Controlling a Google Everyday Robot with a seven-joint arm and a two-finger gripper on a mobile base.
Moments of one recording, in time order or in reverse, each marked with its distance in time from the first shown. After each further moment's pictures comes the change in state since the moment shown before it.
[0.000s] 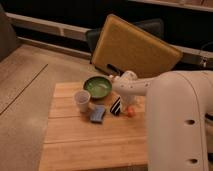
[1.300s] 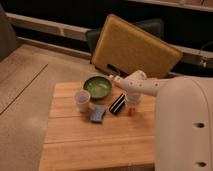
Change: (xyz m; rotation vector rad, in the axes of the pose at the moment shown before) arm -0.010 -0.018 -0.020 -0.084 -0.009 0.113
